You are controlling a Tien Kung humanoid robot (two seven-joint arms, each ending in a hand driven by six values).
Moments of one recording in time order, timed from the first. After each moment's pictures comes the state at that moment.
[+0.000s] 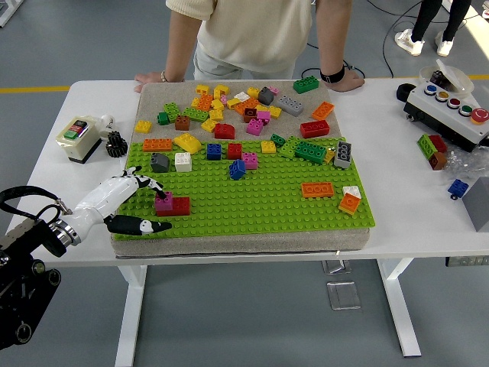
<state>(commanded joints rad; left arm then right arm) -0.28 0.21 -1.40 -1.06 2.27 -0.06 -0.48 0.12 -0.09 1.43 0.18 -0.48 -0.23 -0.04</state>
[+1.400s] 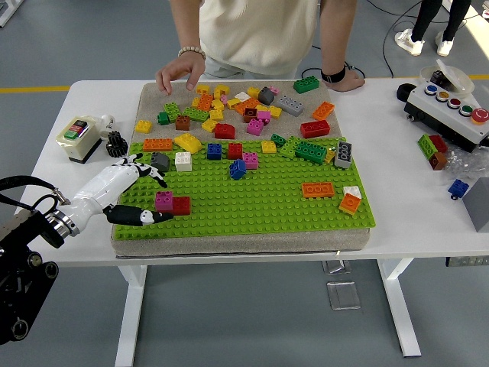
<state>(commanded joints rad) -0.29 0.21 -1.41 -1.14 2.27 -0.08 -0.48 0.12 -0.09 1.43 0.18 -0.48 -0.23 -0.03</state>
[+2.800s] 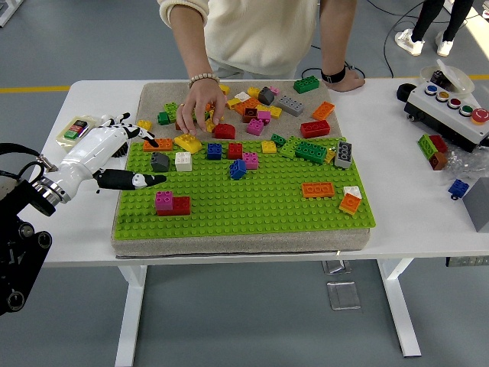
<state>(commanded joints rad) -0.38 0.22 -1.46 -1.15 2.26 -0.06 -0.45 0.12 -0.10 1.42 0.18 -0.49 -0.21 -0.04</state>
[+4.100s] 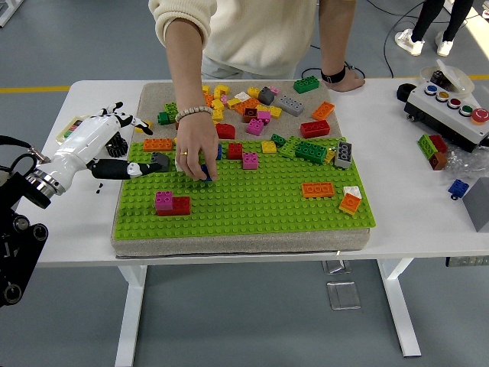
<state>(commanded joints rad) -0.39 0.23 -1.48 -1.14 2.23 -0.06 -0.45 0.13 -0.10 1.44 0.18 -0.49 -0.22 -0.04</state>
